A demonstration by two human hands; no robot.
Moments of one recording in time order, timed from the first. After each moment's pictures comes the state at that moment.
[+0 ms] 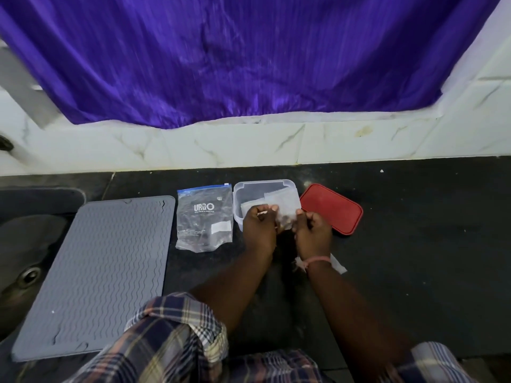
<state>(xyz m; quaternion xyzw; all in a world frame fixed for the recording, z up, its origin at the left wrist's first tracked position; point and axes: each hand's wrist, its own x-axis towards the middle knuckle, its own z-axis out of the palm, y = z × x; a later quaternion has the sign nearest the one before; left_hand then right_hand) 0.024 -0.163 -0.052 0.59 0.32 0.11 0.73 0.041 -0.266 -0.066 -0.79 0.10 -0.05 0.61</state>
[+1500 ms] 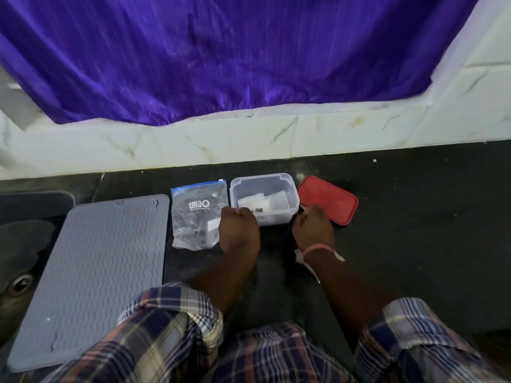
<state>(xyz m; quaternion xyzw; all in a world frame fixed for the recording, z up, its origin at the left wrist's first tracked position) 0.007 -0.130 -0.035 0.75 0.45 0.10 0.48 0.056 -0.276 -0.078 -0.96 0.04 -0.03 0.27</state>
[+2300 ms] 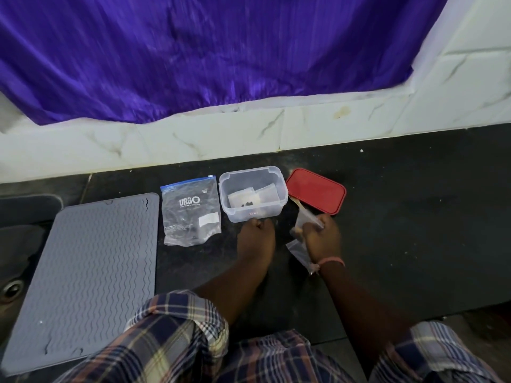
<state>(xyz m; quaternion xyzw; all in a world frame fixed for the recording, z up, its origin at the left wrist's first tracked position) -0.019 -0.180 -0.048 0.77 0.36 -0.04 0.53 0.010 -0.321 -0.077 -0.79 0.18 0.01 0.59</state>
